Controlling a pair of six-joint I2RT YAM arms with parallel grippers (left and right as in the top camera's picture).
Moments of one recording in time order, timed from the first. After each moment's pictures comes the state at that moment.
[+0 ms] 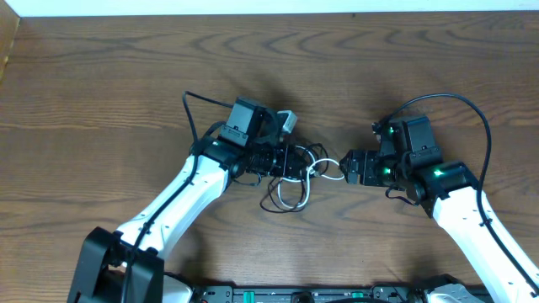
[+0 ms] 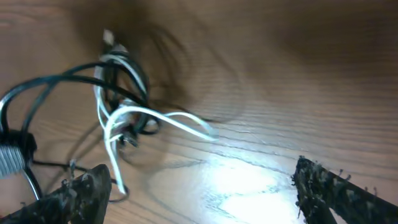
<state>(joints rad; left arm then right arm) -0.46 1.52 0.96 -0.44 0.72 -0.40 0.29 1.25 0.83 -0.63 -0.28 0.40</state>
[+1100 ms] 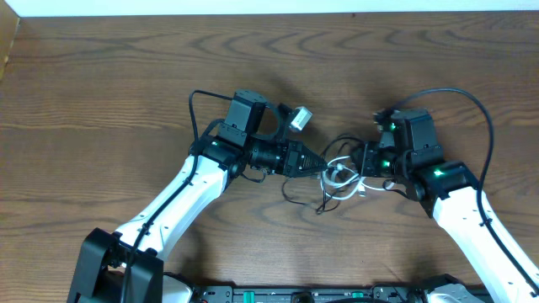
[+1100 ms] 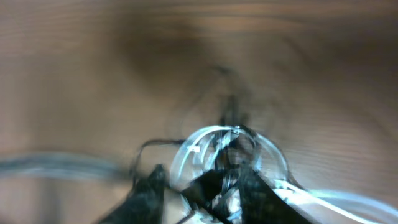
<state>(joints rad) -0.45 1.52 0.97 -0.29 1.06 -0.44 0.29 1.25 0.82 -0.50 -0.36 0.37</state>
